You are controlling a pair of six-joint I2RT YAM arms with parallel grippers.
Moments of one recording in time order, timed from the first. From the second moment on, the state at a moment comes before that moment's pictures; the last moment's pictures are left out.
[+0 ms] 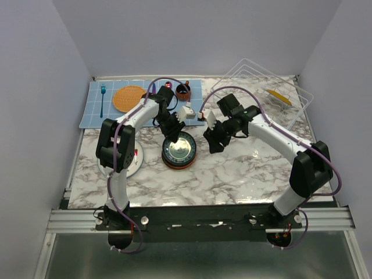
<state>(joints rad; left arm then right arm) -0.38 2.01 1.60 -0.97 0.54 0.73 0.57 1.64 1.34 -0.83 -0.46 -0.46</state>
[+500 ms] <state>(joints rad) -0.40 1.98 1.55 -0.93 0.49 0.72 0.57 1.64 1.31 -0.81 -0.45 -0.46</state>
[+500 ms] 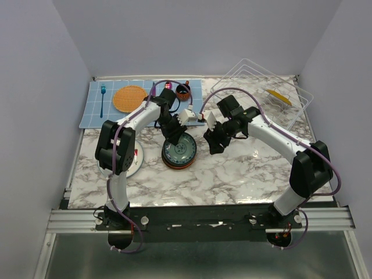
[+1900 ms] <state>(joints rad) -0.42 1.94 1.52 -0.91 0.30 0.73 0.57 1.64 1.30 -0.80 -0.46 -0.46</state>
